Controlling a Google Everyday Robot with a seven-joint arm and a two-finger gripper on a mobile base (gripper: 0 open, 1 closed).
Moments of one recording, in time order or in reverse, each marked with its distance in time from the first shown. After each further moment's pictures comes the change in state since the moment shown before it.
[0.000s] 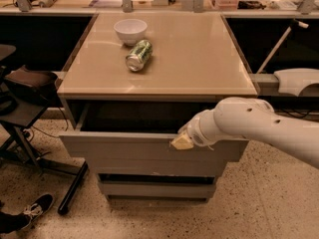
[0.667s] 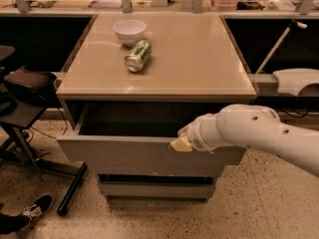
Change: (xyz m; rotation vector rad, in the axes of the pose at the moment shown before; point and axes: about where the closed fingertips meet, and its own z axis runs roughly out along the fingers) arm -0.002 0.013 -0.016 0.030 -0.041 0.061
